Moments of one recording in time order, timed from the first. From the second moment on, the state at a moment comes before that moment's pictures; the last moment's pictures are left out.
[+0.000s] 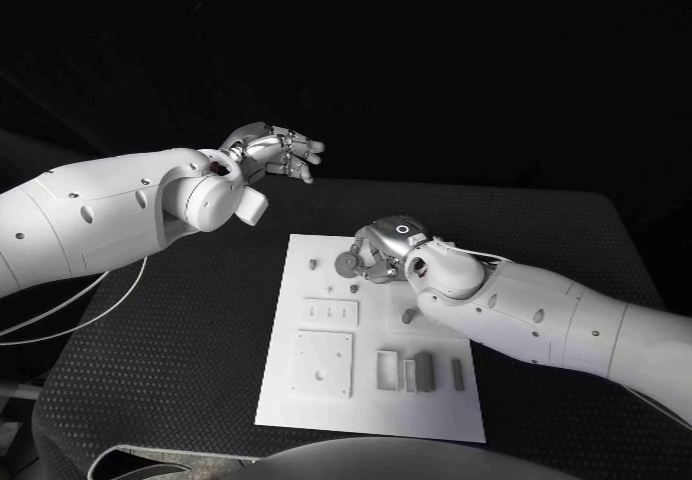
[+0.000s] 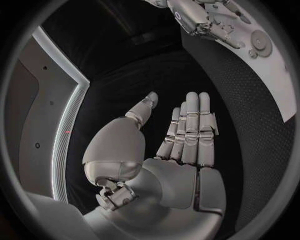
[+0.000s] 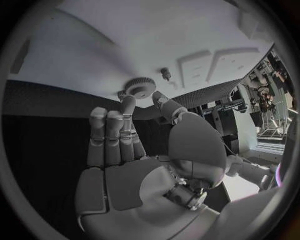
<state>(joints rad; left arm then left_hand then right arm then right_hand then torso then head) 1.38 -0.81 -0.11 1.30 -0.24 -0.18 0.16 1.02 -0.07 0.40 -0.29 0.06 0.73 0.19 0.40 0.47 0.88 0.15 0.47 0.24 1.06 0.05 0.54 0.81 0.02 1.02 -0.05 0.18 1.02 1.09 -0.42 -0.08 1.23 -1.87 -0.39 -0.27 0.95 -0.29 0.66 -0.11 0.05 0.85 0.14 0.13 0.72 1.22 0.02 0.64 0.75 1.15 -0.09 1.20 0.96 0.23 1.02 -0.02 1.10 1.31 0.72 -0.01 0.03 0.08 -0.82</state>
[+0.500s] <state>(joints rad) 1.38 -0.80 -0.11 1.23 -0.25 -0.17 0.16 1.03 -0.06 0.40 -0.29 0.06 0.75 0.19 0.40 0.47 0.90 0.14 0.45 0.23 1.05 0.04 0.54 0.81 0.02 1.02 -0.05 0.18 1.03 1.16 -0.67 -0.05 1.40 -1.63 -0.44 -0.16 1.09 -0.24 0.67 -0.21 0.05 0.80 0.16 0.10 0.70 1.12 0.04 0.57 0.71 1.11 -0.06 1.15 0.92 0.22 0.97 0.00 1.06 1.30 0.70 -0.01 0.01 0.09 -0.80</state>
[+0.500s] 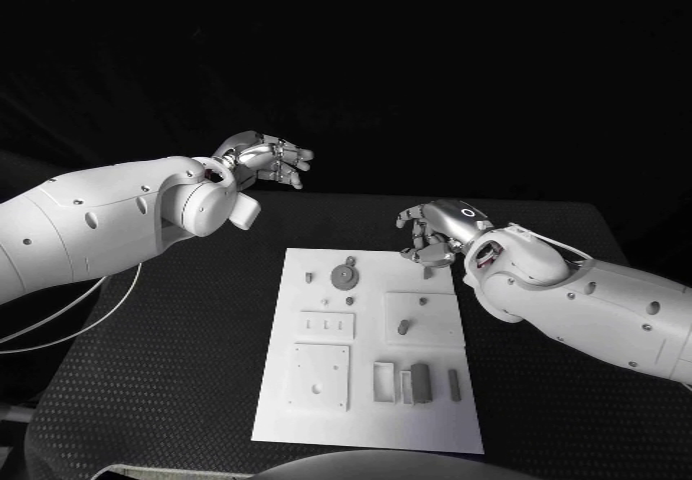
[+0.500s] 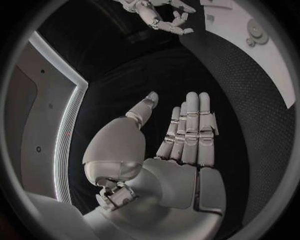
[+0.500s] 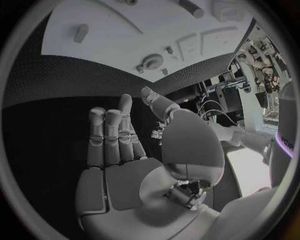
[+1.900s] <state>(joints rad) 1.36 -0.78 -0.11 1.20 -0.37 -0.15 0.16 1.03 -0.07 0.40 -0.29 0.06 0.78 0.18 0.38 0.46 1.05 0.09 0.46 0.28 1.07 0.03 0.56 0.82 0.01 1.04 -0.08 0.17 1.05 1.03 -0.62 -0.05 1.00 -1.37 -0.40 0.22 1.08 -0.19 0.58 -0.25 0.05 0.80 0.13 0.13 0.72 1.07 0.02 1.07 1.06 1.14 -0.09 1.34 1.03 0.22 1.01 -0.02 1.19 1.31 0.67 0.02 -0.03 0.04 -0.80</state>
